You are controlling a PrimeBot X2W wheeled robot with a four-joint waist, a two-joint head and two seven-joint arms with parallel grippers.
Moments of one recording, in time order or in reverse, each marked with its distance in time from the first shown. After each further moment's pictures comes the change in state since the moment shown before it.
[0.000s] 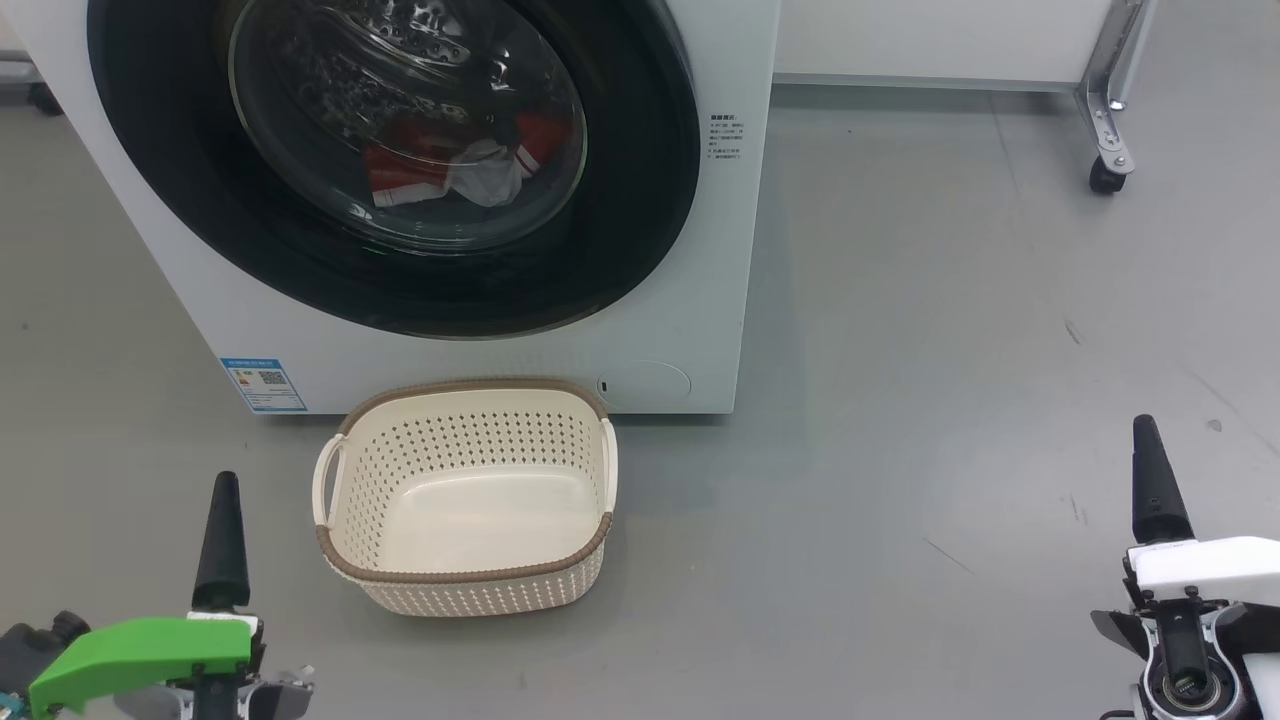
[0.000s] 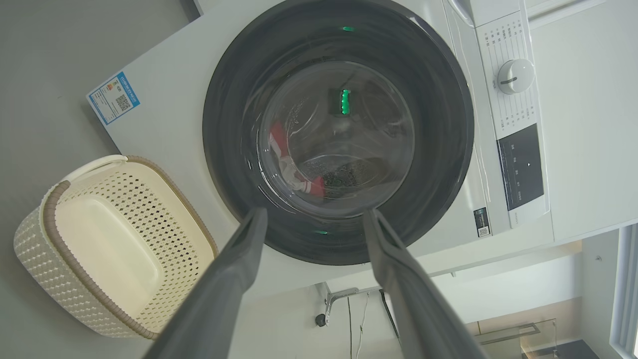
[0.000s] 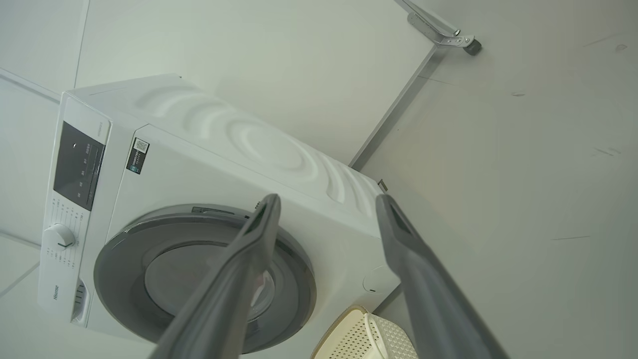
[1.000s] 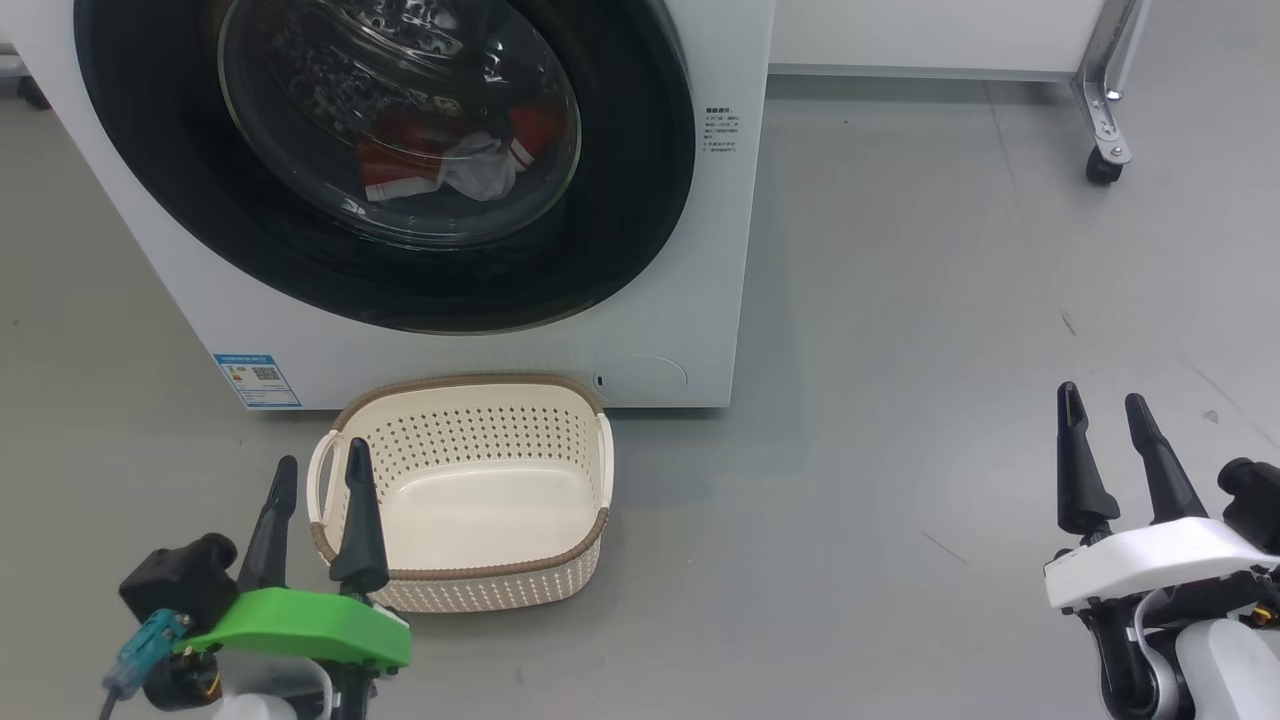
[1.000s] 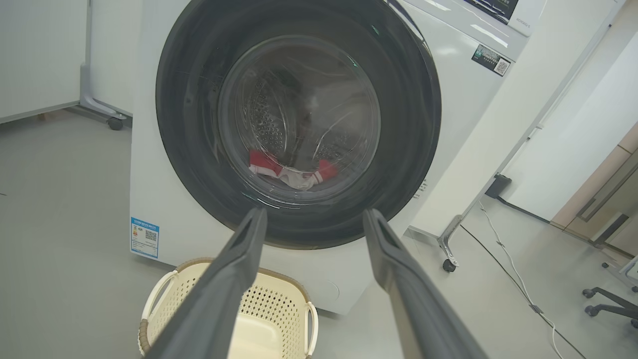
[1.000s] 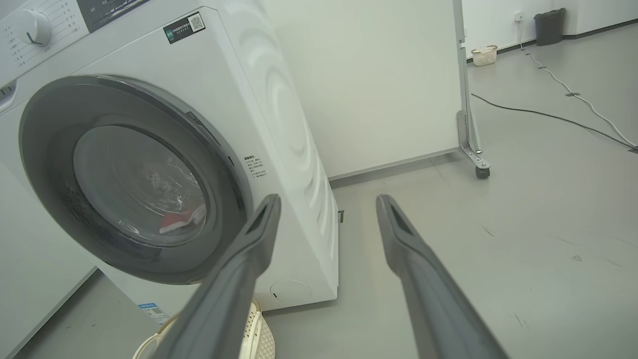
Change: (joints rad) left arm -0.013 0.009 -0.190 -0.086 0.725 0.107 -0.105; right arm -0.011 -0.110 0.187 -0.062 -0.550 -0.019 -0.097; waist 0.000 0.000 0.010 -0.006
